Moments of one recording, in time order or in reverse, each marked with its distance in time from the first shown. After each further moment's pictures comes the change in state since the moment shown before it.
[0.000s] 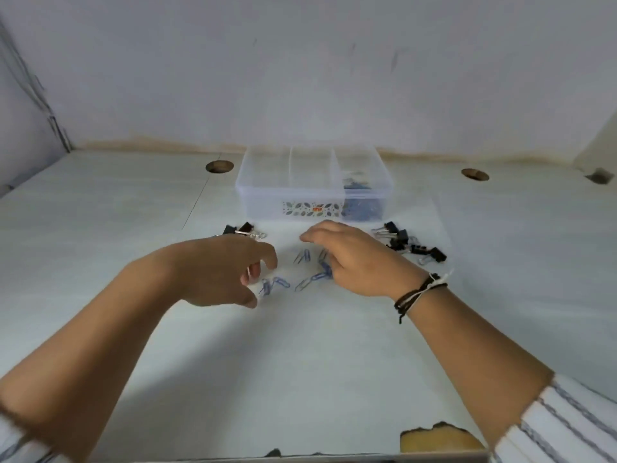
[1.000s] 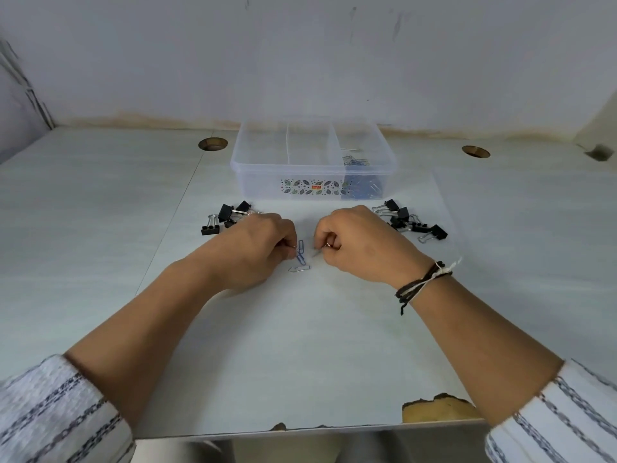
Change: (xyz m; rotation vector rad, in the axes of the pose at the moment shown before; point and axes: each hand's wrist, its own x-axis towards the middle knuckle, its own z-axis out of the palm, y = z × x) left_hand 0.047 0.003 0.041 -0.117 0.447 0.243; right_hand -0.008 -0.010 0.006 -0.020 0.142 0.089
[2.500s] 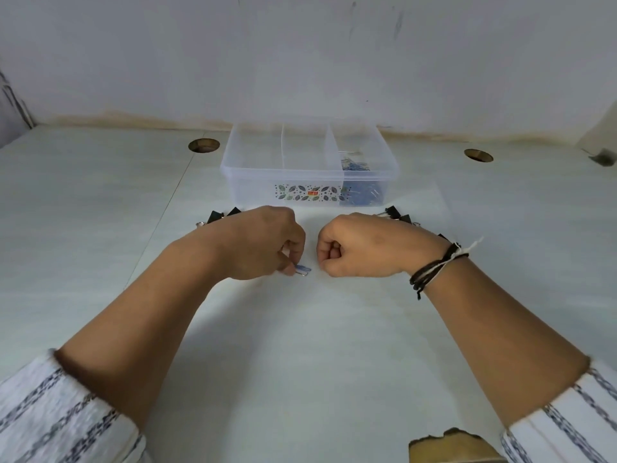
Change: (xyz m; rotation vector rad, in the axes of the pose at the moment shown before) left_hand 0.033 0.015 -0.021 0.070 -0.280 -0.104; right_hand 0.020 0.013 -0.018 0.005 -0.337 0.028
